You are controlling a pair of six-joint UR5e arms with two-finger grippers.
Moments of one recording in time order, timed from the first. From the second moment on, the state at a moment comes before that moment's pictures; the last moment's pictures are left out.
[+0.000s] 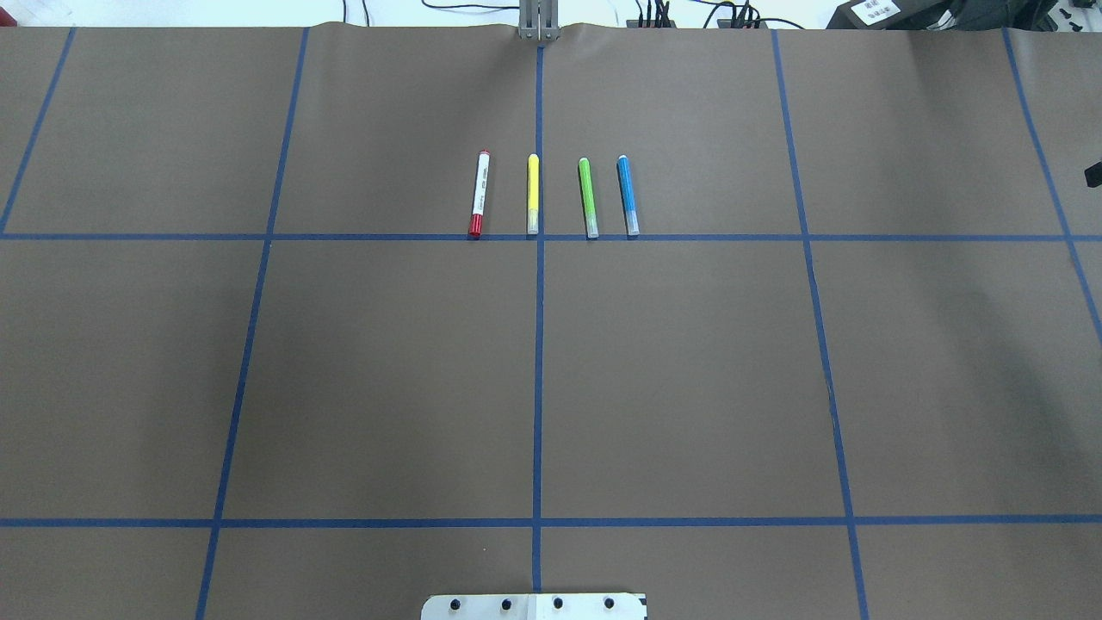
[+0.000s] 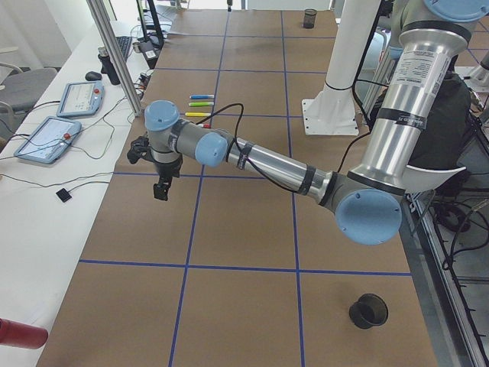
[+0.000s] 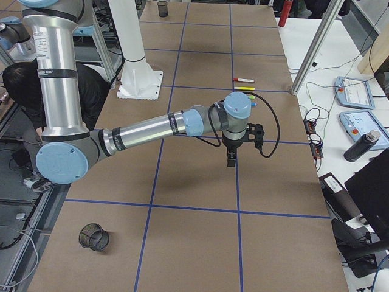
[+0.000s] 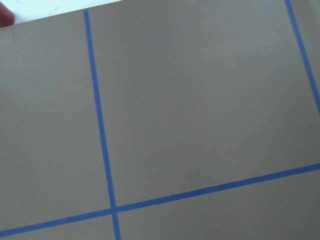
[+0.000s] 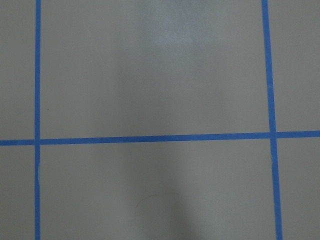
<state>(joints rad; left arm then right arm) -1.36 -1.90 -1.63 -1.61 -2.31 -0.23 1.40 -1.47 1.80 -1.60 2.40 0.39</state>
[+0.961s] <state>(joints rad) -0.99 -2.49 -1.16 -1.64 -2.20 -0.68 1.27 -1.47 1.78 -1.40 2.39 0.54</state>
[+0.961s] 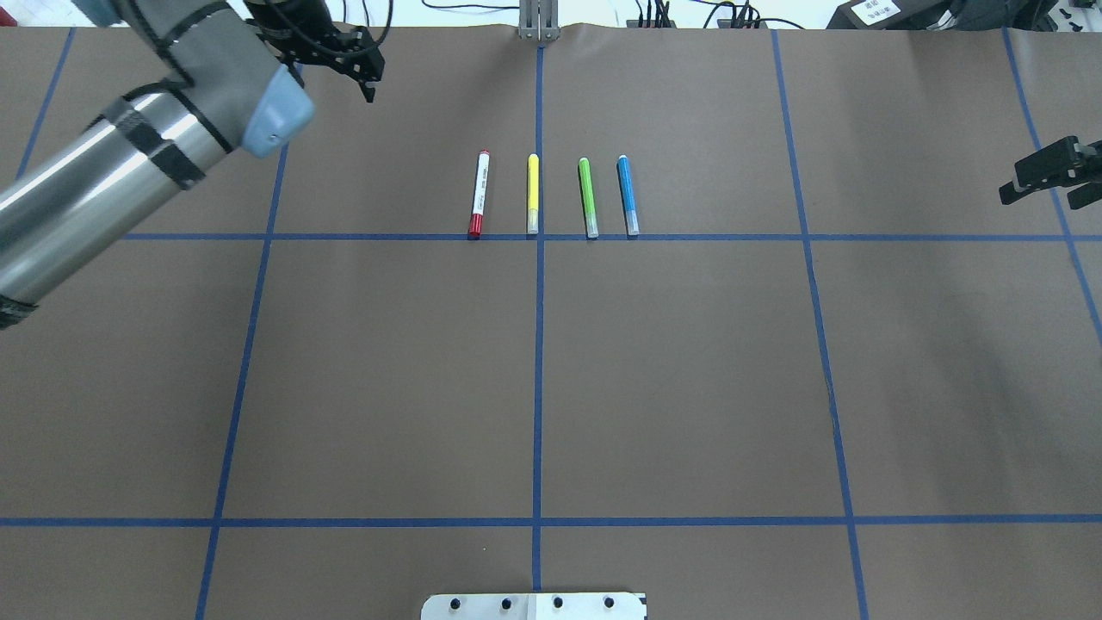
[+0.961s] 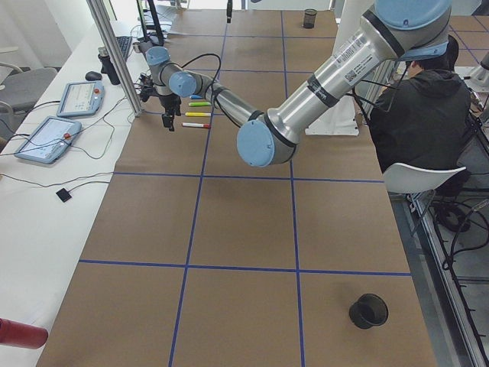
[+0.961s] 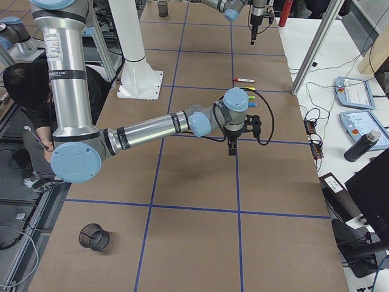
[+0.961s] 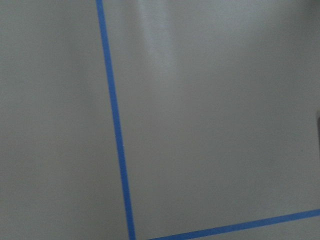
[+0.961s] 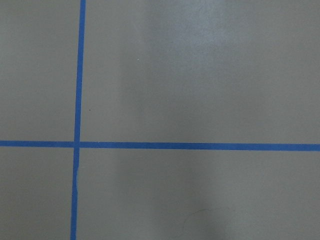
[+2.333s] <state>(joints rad) -0.75 -2.58 -0.96 -1.93 -2.02 -0.87 1.17 -1.26 1.64 -1.41 2.37 0.63</state>
